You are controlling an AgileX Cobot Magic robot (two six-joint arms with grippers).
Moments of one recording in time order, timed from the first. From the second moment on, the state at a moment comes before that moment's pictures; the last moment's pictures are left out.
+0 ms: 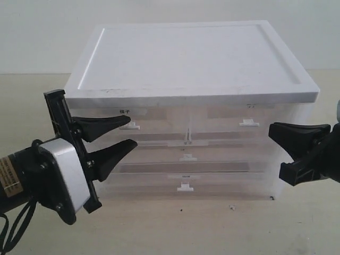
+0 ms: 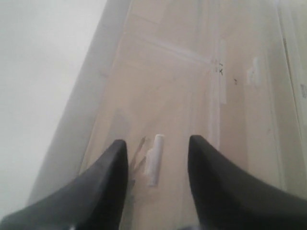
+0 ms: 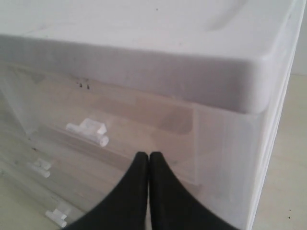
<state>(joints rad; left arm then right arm) -0.47 1.58 -0.30 0.41 -1.12 1.01 0.07 1.29 -0.19 -0.73 -0.90 0.51</state>
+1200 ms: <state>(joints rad) -0.50 1.39 -0.18 0.53 -1.04 0.93 0.07 1.29 -0.20 -0.73 -0.90 0.52</state>
